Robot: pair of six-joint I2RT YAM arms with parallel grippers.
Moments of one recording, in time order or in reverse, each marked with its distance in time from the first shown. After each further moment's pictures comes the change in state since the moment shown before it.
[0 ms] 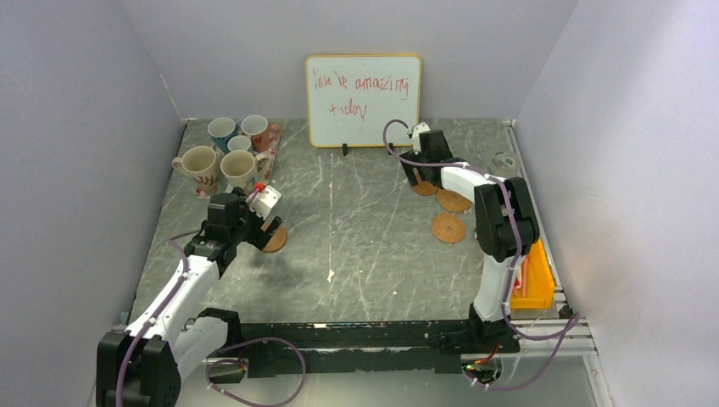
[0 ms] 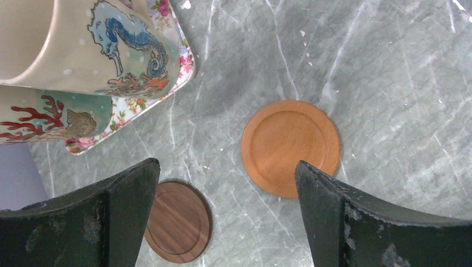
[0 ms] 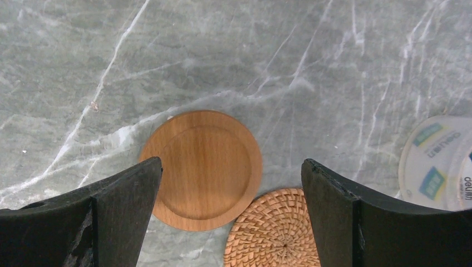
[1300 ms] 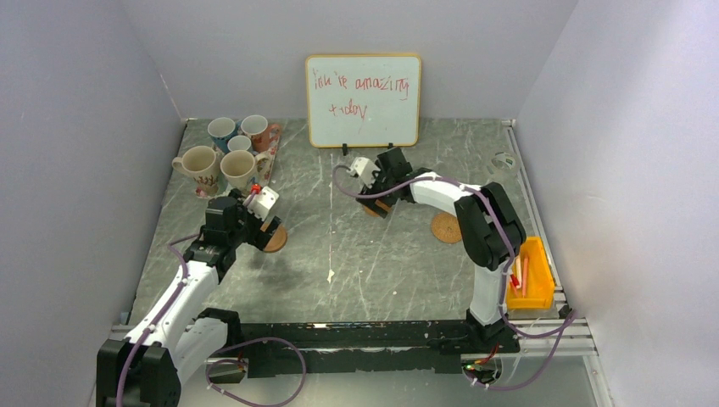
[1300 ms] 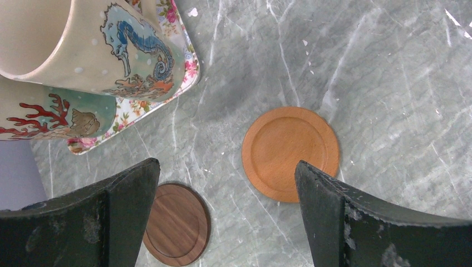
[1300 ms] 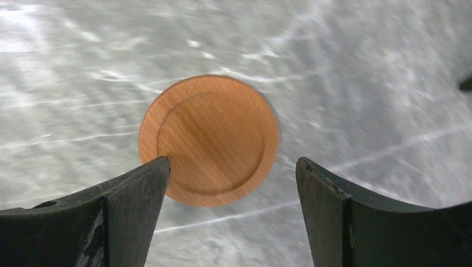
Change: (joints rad) left arm 0.006 -0.038 -0.032 0.042 0.002 -0.026; right arm 0.262 -0.019 -0.016 -0.174 -0.366 -0.353
